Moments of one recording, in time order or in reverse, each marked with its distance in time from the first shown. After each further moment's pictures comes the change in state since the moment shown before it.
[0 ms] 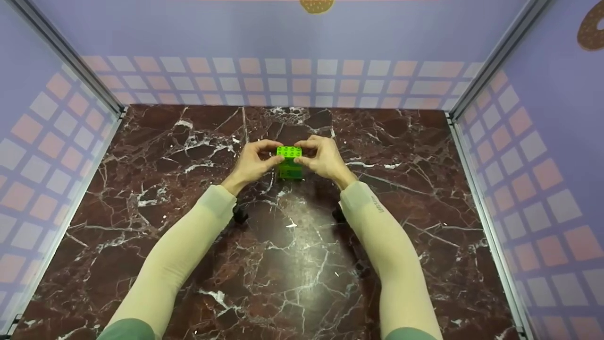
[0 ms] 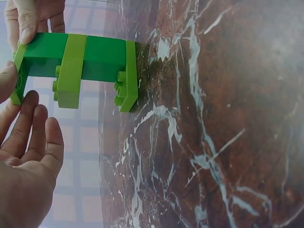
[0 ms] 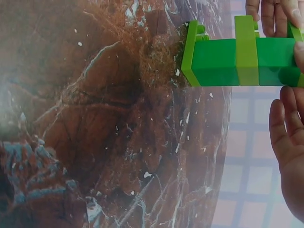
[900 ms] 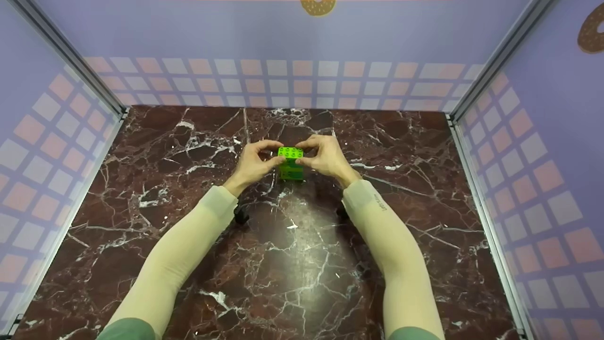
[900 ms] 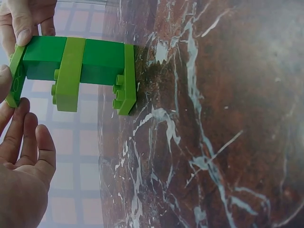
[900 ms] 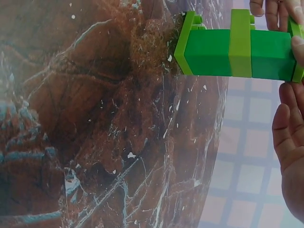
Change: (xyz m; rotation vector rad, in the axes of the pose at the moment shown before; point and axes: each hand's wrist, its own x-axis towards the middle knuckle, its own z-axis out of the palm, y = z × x) left_hand 0.002 -0.002 0.002 0.003 0.043 0.069; right_hand 0.006 -0.003 -0.012 -0.098 -0.031 -0.063
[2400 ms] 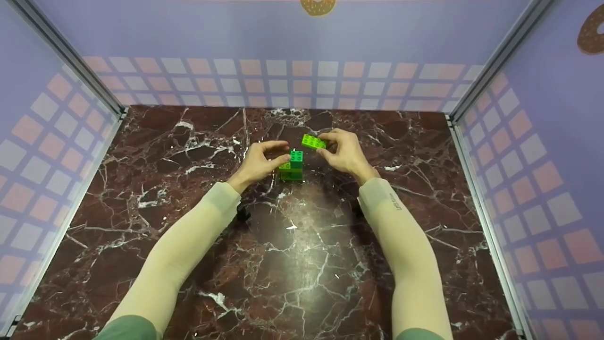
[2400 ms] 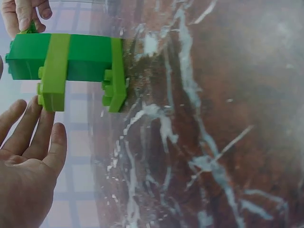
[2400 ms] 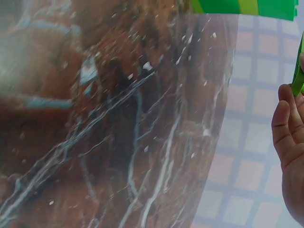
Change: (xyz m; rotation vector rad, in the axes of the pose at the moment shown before) left_hand 0.007 0.000 0.006 -0.008 -0.094 -0.110; right_hand -0.011 0.025 -0.034 -0.146 0.083 0.023
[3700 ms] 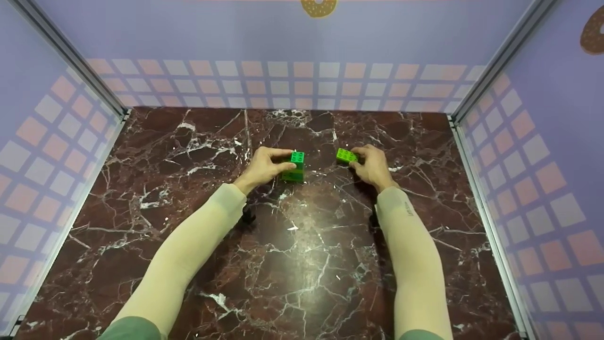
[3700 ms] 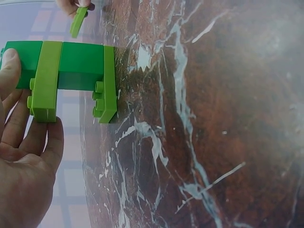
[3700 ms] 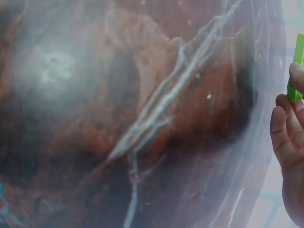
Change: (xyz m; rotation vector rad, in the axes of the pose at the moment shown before) left_hand 0.003 -0.002 0.011 0.124 -0.026 -0.077; right_hand -0.040 0.079 -0.013 -0.101 -0.009 0.284
